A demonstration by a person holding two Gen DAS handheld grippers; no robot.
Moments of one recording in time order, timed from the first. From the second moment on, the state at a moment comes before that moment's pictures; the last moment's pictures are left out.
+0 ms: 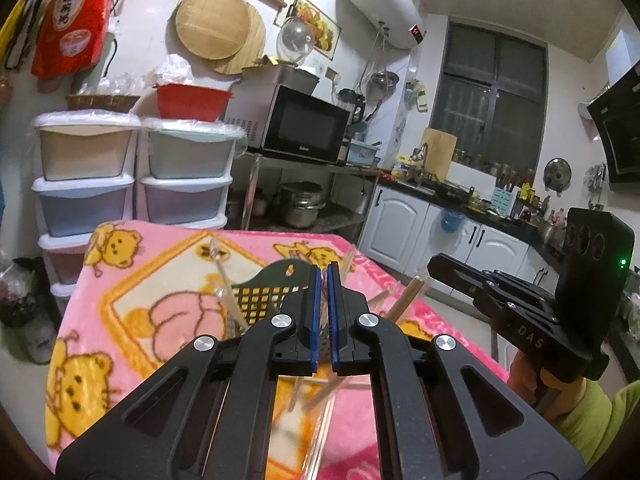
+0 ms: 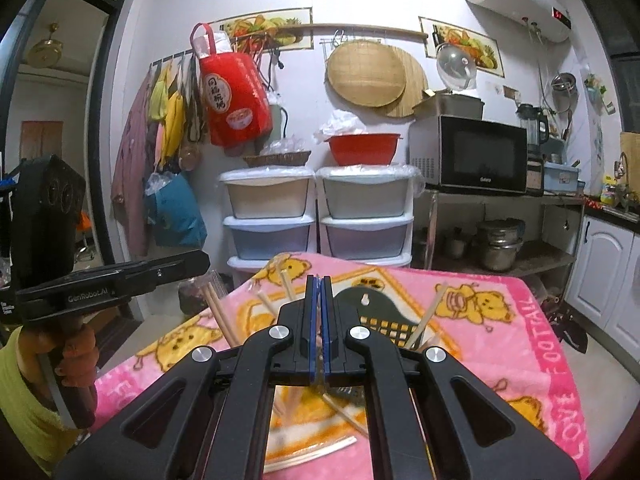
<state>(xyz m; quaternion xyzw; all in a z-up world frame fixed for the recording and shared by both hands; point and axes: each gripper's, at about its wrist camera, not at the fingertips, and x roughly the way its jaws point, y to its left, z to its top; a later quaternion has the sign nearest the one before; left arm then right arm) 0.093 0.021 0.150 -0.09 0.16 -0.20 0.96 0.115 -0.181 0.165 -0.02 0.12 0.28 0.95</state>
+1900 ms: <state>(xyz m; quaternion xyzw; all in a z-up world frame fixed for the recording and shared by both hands) 0.173 -0.016 0.258 -0.02 0.06 -0.16 0.98 0.197 -0.184 0.282 -0.03 0.02 0.22 0.97</state>
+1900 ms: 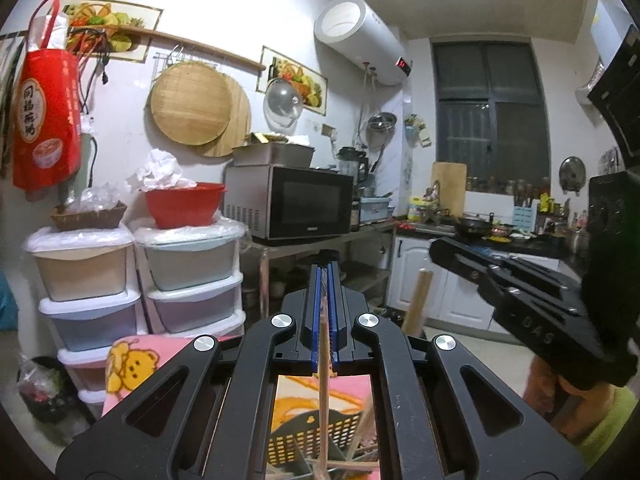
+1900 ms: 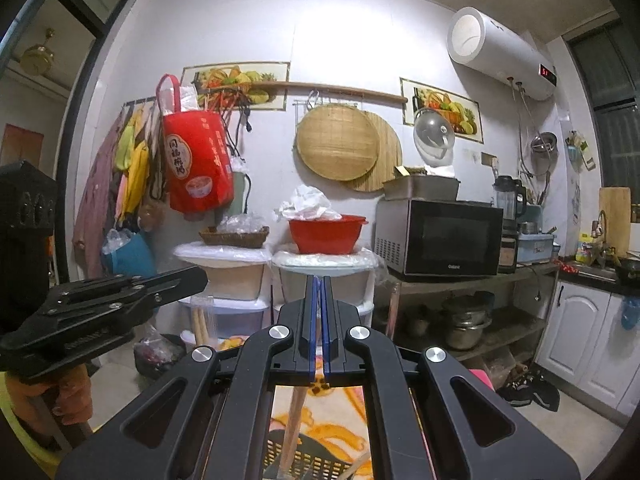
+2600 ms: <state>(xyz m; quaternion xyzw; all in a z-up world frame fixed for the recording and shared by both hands) 0.223 -0.008 0.182 -0.03 0.14 -0.13 0.98 0.255 -0.177 0.199 -0.03 0.12 0.20 0.97</state>
